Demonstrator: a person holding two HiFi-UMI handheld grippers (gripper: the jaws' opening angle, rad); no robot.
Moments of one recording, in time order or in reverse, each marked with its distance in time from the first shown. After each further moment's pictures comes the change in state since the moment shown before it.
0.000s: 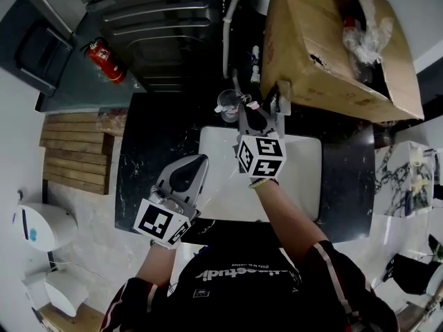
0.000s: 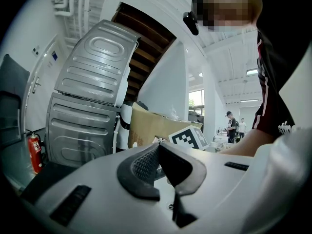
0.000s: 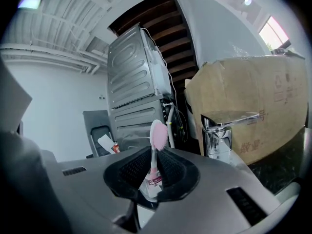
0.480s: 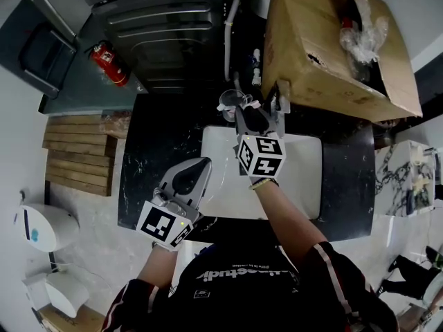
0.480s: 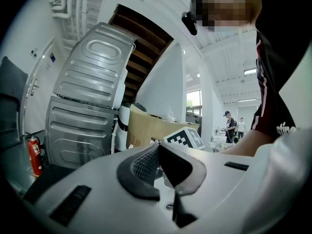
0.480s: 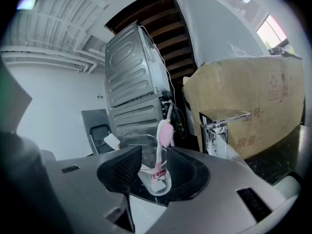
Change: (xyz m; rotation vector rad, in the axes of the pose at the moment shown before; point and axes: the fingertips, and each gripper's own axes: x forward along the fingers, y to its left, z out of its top) left arm -0.013 -0.017 0.009 0.018 -0.011 -0.015; right arm -0.012 0.005 -0.005 0.028 0.035 -0.017
